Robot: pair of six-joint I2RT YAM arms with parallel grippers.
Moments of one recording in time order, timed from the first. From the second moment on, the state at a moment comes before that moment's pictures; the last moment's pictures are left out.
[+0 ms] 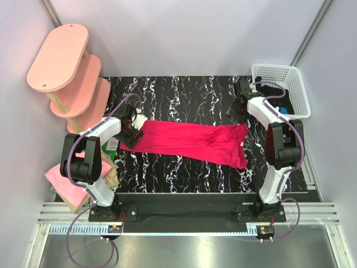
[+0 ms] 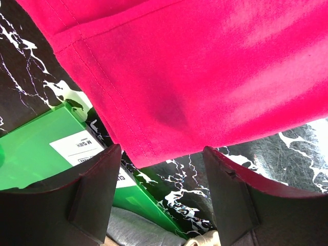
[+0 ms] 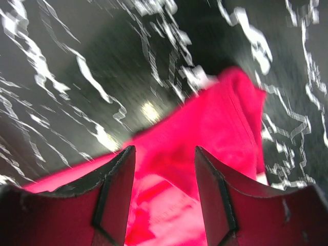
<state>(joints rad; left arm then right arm) -0.15 1.68 1.05 -0.66 -0.03 0.46 0.18 1.89 1.43 -0.65 0.19 0.77</state>
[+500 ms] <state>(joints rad) -0.15 1.68 1.04 -0.66 -0.02 0.47 0.26 1.71 1.41 -0.72 0.15 0.67</state>
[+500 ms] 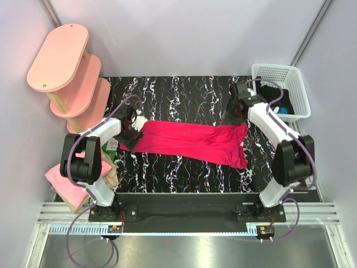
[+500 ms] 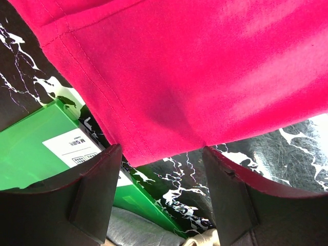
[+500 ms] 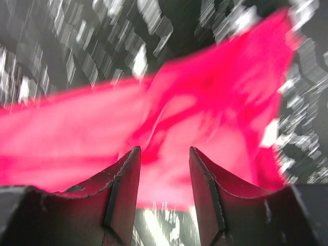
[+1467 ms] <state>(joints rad) -0.26 1.70 1.17 -0.74 0.06 0.40 0.43 1.75 1.11 -0.63 0.09 0.67</state>
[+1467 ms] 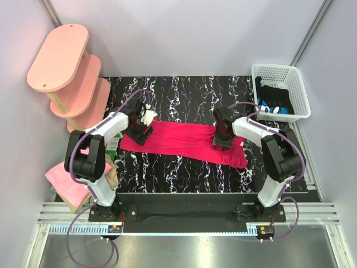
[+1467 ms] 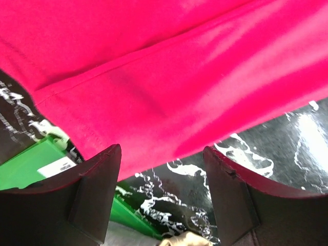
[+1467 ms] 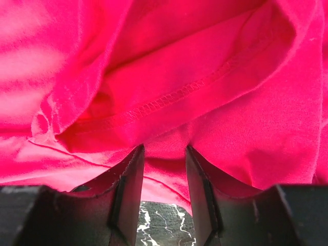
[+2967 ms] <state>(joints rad) -0.16 1.75 1.08 -0.56 -0.01 0.42 0.35 1.98 1.64 -0.78 0.17 0.60</state>
